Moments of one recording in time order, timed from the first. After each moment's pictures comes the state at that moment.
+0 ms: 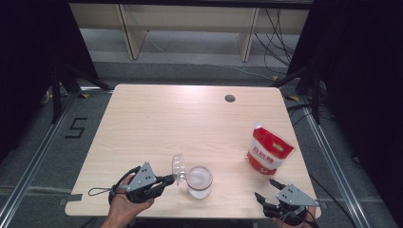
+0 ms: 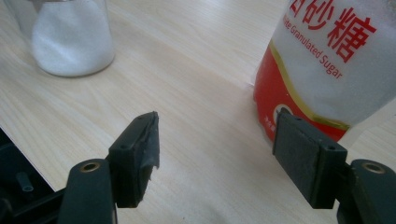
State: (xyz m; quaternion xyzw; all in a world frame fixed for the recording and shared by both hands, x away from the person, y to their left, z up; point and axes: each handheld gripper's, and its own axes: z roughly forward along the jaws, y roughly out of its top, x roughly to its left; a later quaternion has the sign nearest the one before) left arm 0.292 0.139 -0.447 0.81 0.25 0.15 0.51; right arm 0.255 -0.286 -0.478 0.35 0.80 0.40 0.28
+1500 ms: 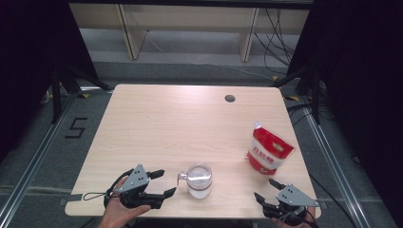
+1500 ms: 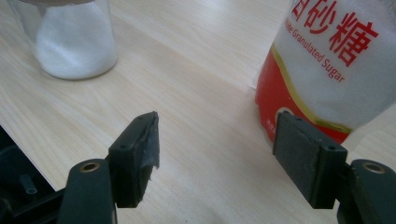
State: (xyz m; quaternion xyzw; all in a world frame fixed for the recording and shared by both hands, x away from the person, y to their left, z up) left arm 0.286 0.156 -0.457 0.80 0.29 0.13 0.51; right arm 0.254 -0.284 -0.478 0.36 0.80 0.41 0.27
